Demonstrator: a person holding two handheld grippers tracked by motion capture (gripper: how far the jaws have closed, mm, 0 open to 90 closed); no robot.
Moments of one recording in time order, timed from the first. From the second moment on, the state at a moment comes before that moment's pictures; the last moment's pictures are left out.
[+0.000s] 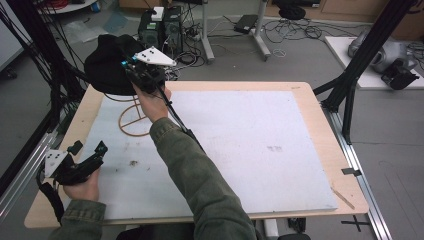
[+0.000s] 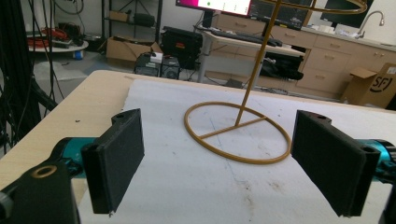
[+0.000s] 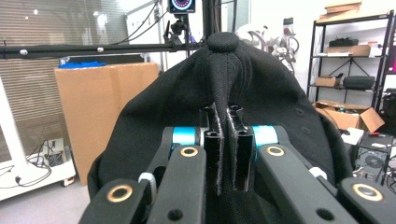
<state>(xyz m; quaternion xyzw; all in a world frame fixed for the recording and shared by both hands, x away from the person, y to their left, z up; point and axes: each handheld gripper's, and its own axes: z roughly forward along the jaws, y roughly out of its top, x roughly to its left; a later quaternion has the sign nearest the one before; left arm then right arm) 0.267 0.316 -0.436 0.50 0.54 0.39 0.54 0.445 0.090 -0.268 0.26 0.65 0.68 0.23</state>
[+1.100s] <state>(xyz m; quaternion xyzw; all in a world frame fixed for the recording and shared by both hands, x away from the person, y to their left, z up) 0.269 0.314 -0.439 0.51 0.55 0.38 0.54 0.455 0.068 -0.291 0.29 0.66 0.66 0.20</state>
